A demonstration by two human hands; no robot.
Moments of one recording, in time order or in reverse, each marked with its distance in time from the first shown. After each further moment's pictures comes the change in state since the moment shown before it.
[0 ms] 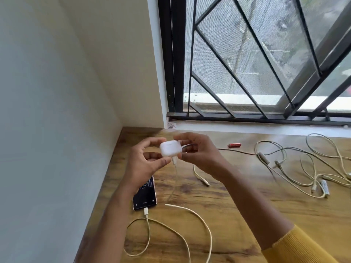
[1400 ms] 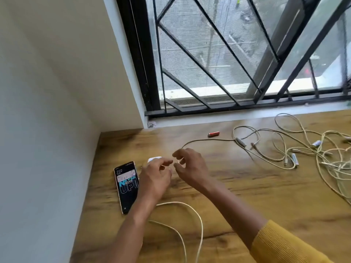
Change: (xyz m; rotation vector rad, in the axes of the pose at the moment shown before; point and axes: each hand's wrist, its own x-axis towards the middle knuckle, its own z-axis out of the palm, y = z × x) left_hand -0.016 -0.056 0.069 0.457 -0.066 0.070; right_hand -0.034 0.074 0.015 -0.614 0.296 0.075
